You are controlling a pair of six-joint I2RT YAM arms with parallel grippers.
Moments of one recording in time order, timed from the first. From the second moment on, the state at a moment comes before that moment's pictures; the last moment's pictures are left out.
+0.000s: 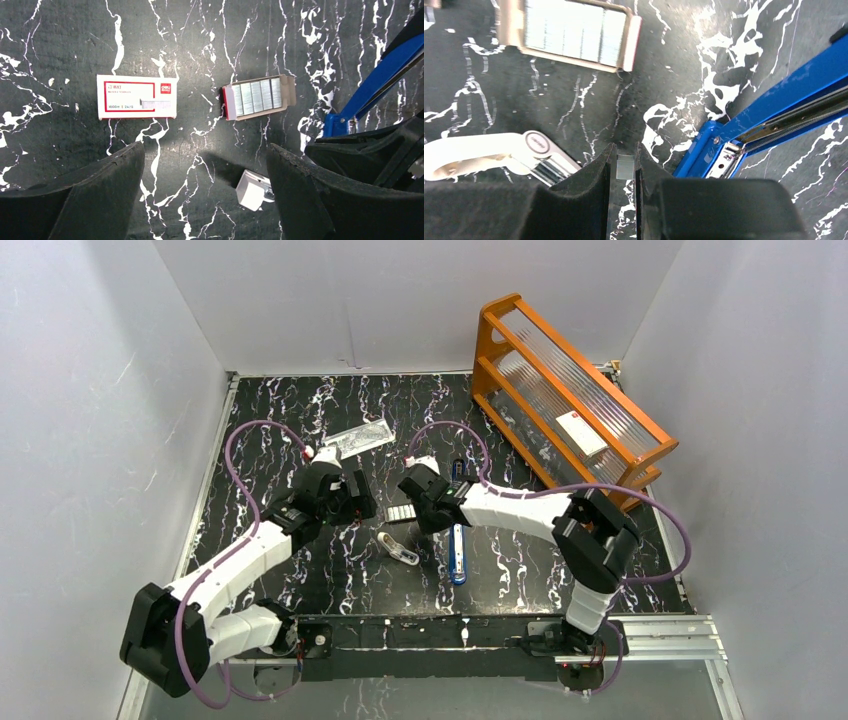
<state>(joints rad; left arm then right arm) -0.51 1.10 0.65 -0.32 -0.12 -0.59 0.99 1.76 1.18 -0.53 0.21 0.56</state>
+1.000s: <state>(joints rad) -0.12 1.14 0.76 -0.46 0.39 -0.61 1.09 1.63 1.03 -0.20 -0.02 0.25</state>
